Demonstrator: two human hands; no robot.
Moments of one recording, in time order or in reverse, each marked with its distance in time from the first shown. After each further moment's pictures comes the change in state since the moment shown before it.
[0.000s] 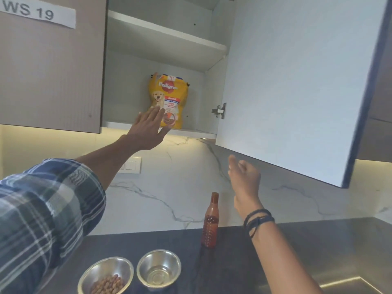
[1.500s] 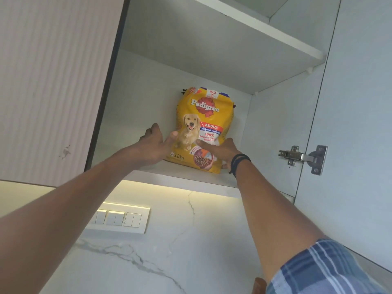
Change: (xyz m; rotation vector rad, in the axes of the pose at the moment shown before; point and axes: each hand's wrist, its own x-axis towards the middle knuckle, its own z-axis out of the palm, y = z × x) left_hand 0.151 -0.144 0.062 -0.482 -0.074 -0.390; right_hand 0.286 0.041 0.332 -0.490 -0.466 0.063
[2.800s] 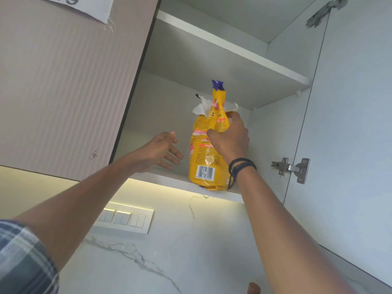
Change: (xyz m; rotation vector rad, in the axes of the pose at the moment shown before) left_hand -0.019 0.006 -0.017 -0.684 -0.112 0.012; right_hand -0.111 -0.073 -0.017 -0.119 0.444 -0.444
